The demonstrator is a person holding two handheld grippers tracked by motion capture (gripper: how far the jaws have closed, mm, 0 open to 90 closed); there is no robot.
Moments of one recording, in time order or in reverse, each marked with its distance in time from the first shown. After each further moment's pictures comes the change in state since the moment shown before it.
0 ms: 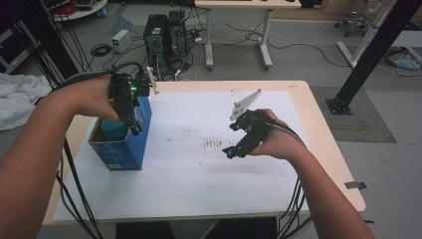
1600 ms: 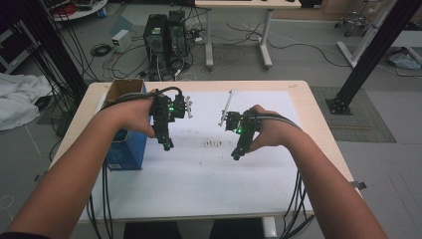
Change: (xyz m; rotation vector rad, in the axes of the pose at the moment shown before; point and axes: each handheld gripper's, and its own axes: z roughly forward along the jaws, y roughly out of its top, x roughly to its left) left arm -0.008 0.059 0.072 -0.013 -0.039 0.199; right arm -0.024 0.014 0.034 0.459 0.025 -0.057
